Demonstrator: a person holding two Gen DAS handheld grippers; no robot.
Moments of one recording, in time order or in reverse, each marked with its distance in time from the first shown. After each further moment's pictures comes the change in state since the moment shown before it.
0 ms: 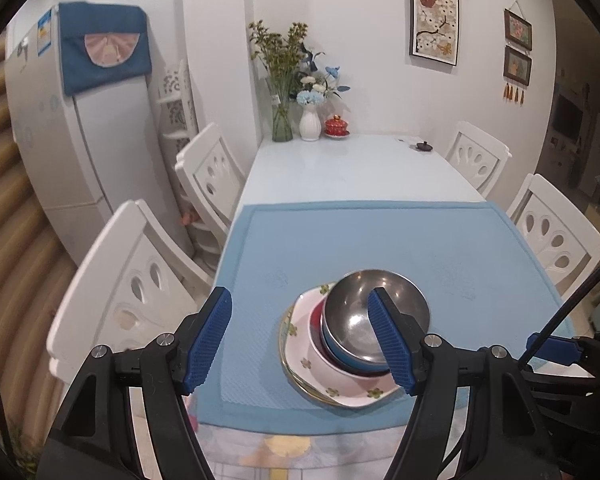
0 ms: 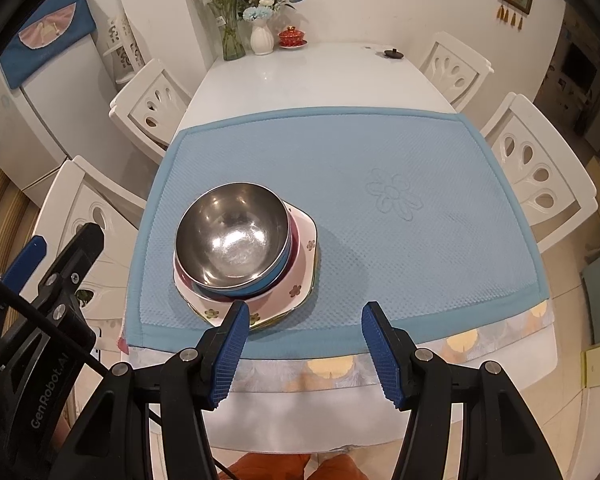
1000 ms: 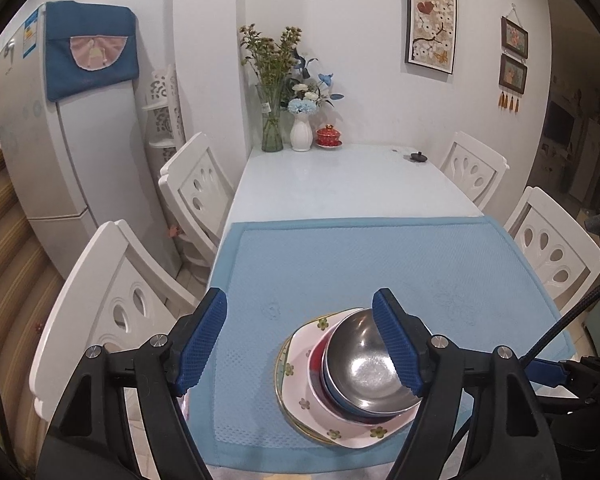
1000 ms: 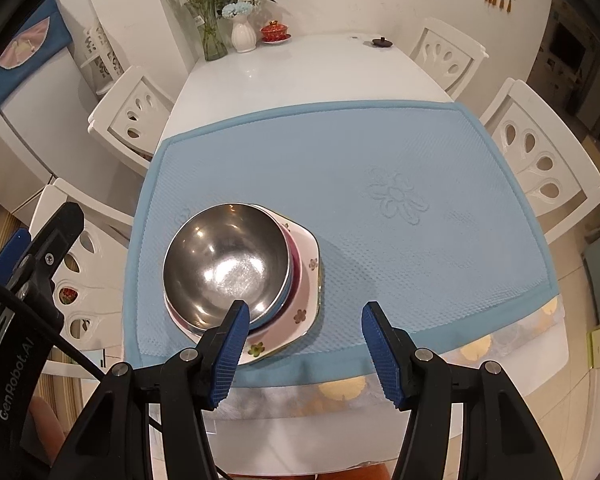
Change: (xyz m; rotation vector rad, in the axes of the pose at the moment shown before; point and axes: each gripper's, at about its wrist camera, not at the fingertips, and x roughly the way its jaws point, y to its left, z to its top) left arm 0.038 0.010 0.029 -0.002 -0.022 -0.055; right arm 0.031 0.005 0.028 0.072 0.026 -0.011
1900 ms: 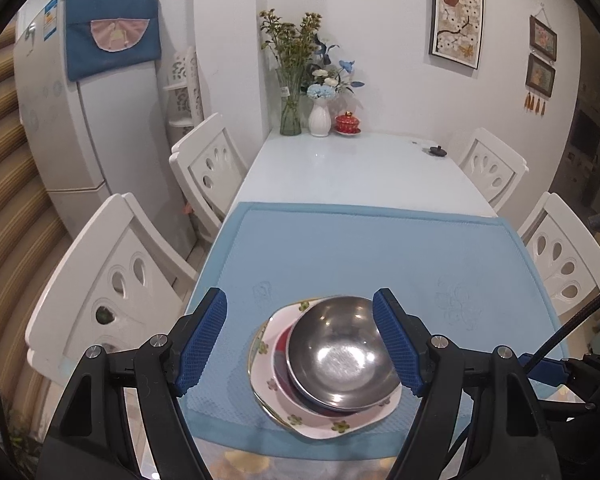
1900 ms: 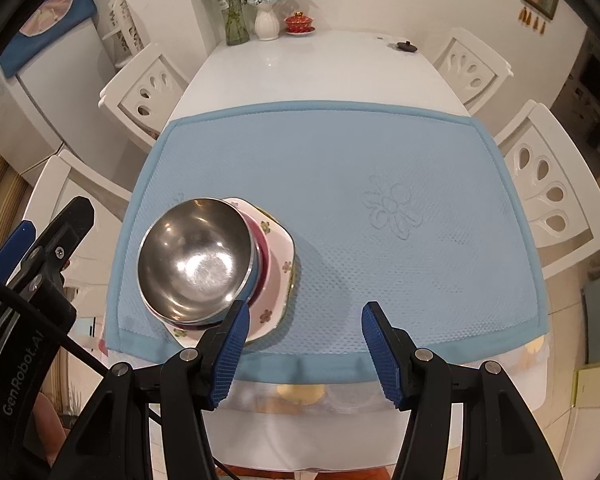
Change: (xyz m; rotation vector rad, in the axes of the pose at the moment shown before) left arm 0.003 -0.045 -0.003 -0.078 0.063 0.093; right arm 0.003 -0.037 0.013 -0.137 0.040 0.028
